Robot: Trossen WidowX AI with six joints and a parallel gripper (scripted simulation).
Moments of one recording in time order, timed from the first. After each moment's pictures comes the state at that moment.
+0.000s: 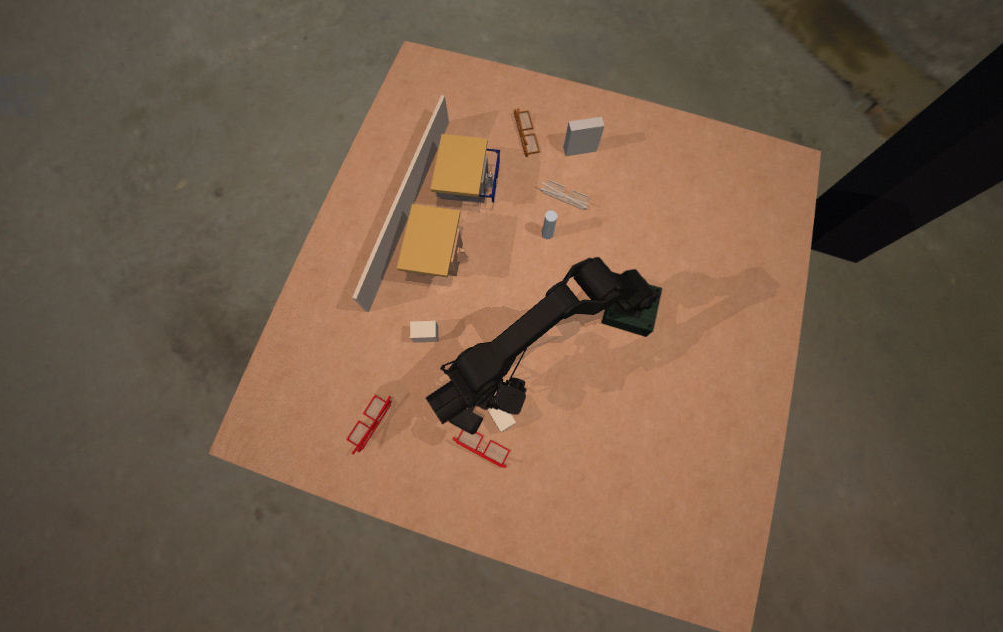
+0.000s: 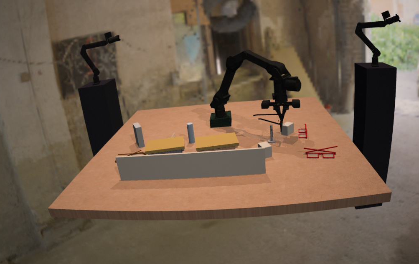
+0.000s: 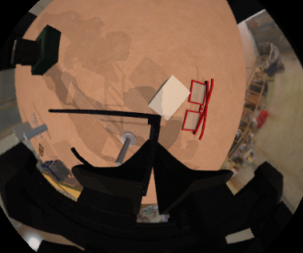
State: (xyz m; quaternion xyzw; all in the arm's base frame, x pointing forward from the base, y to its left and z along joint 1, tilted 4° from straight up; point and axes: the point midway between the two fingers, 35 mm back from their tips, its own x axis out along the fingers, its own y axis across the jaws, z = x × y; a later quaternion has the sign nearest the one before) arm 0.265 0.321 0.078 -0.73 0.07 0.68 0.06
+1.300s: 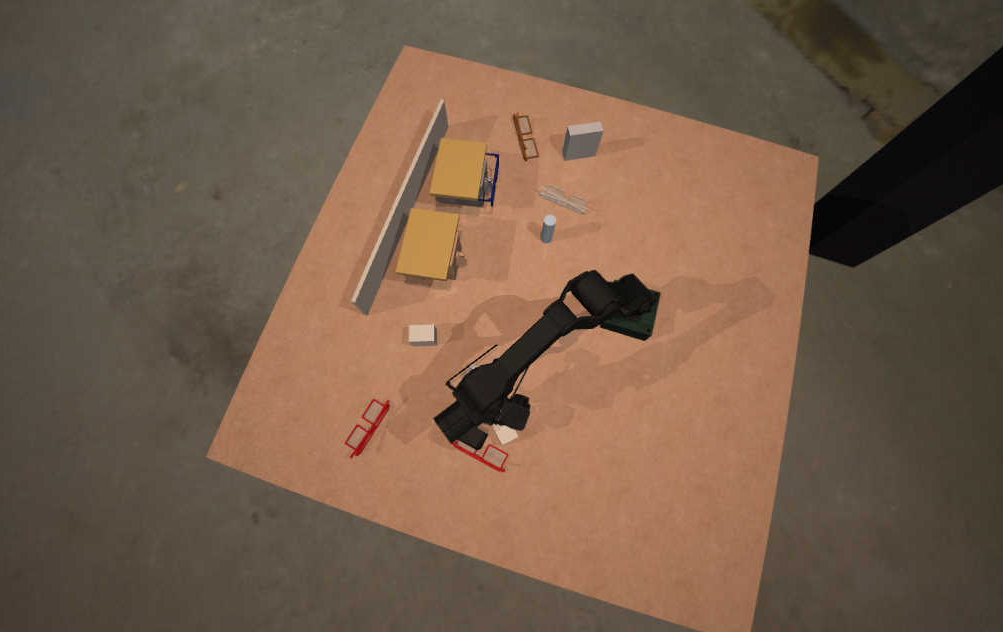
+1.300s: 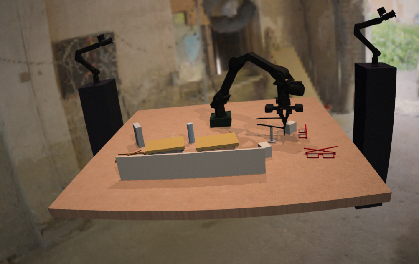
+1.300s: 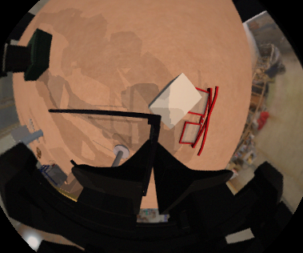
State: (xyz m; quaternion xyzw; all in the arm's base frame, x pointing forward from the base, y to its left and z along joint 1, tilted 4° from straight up) arm 0.248 0.337 0.050 -0.73 0.07 0.68 0.06
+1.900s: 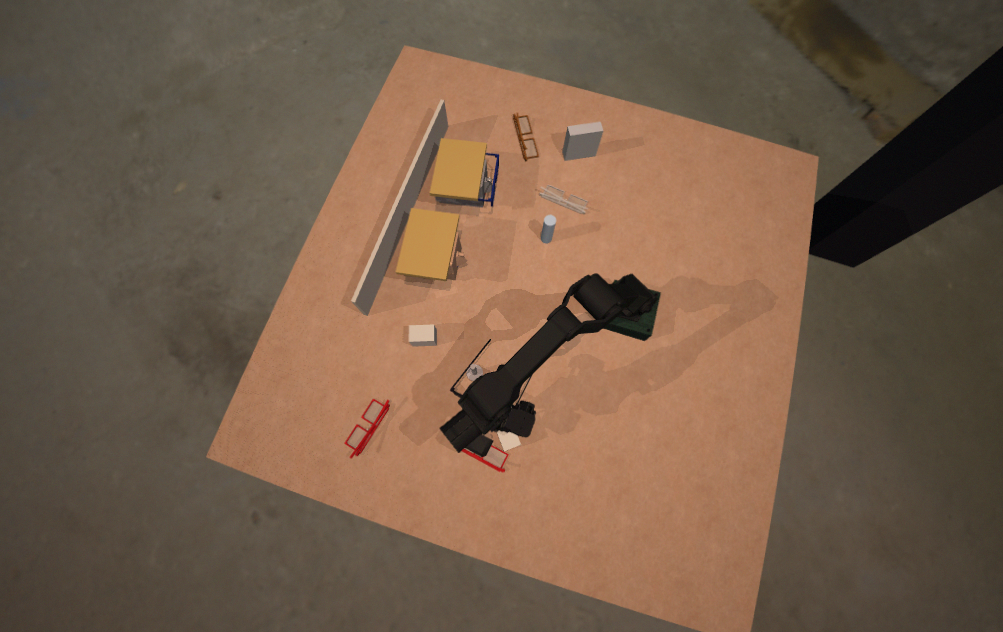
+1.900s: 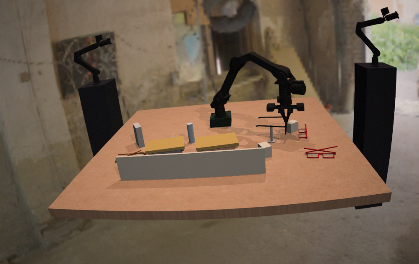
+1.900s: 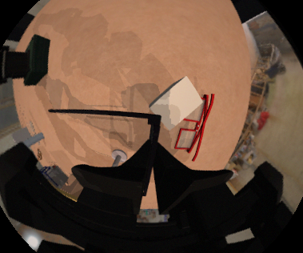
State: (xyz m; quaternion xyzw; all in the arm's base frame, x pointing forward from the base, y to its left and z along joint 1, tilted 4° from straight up) arm 0.234 0.346 0.049 -0.73 0.07 0.68 0.05
